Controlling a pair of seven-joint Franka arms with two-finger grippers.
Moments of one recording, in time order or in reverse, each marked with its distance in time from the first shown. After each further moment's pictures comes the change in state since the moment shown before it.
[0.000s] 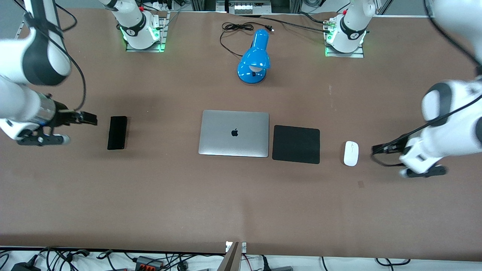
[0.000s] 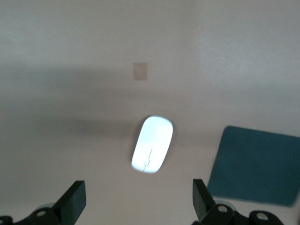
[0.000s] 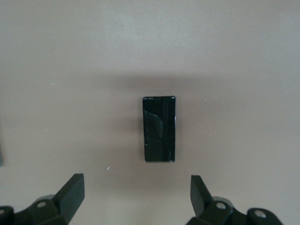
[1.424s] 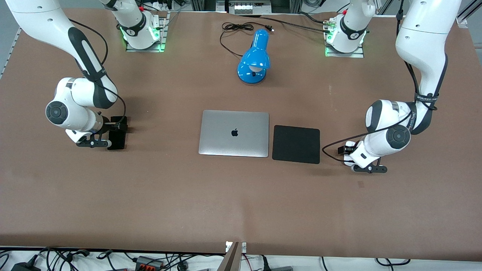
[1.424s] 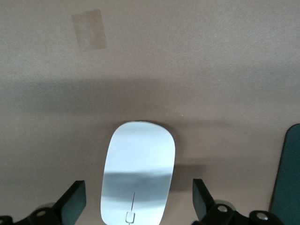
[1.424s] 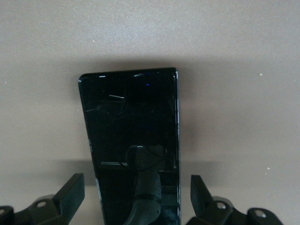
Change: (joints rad) left arm -0.050 0.101 -0.002 -0.275 0.104 0.398 0.003; right arm -0.052 0.183 -0.010 -0.400 -0.015 0.568 -0.001
